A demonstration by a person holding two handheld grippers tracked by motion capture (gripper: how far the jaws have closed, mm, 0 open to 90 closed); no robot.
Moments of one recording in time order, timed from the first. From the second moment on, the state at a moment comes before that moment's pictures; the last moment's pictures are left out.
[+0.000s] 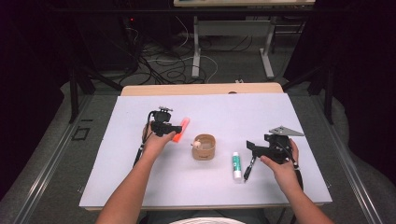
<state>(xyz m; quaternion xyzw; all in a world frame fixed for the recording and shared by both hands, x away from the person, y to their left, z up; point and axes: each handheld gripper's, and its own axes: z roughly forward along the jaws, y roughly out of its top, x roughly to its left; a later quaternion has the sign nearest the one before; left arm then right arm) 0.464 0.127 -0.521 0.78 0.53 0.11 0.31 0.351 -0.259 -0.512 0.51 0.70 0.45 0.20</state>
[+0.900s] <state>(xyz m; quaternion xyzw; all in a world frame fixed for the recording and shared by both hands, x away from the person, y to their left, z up) 0.467 0.107 -0.542 0.81 0.52 0.11 0.26 0.351 -0.259 -0.513 0.51 0.70 0.45 0.20</state>
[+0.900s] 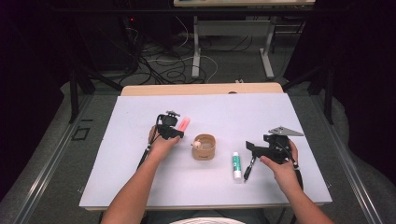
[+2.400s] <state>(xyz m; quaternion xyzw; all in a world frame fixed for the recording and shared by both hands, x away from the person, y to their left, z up) 0.462 0.123 -0.521 0.80 0.52 0.09 0.28 0.353 -0.260 -0.514 0.51 0.70 0.45 0.20</state>
